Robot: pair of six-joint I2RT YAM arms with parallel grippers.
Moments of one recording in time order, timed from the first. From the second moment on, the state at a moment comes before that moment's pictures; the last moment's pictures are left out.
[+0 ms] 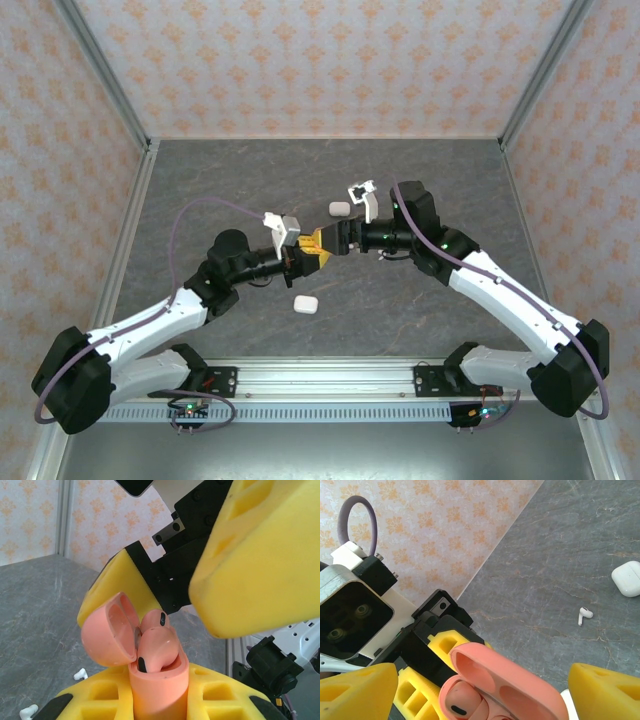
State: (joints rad) left arm -0.64 1.08 0.56 0.47 0.56 -0.28; right arm 0.65 1.17 1.03 -0.27 -0.62 0.54
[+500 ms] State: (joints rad) left arm -0.64 1.08 0.58 0.46 0.56 -0.25; right arm 0.65 1.11 1.03 -0.29 -0.60 0.50
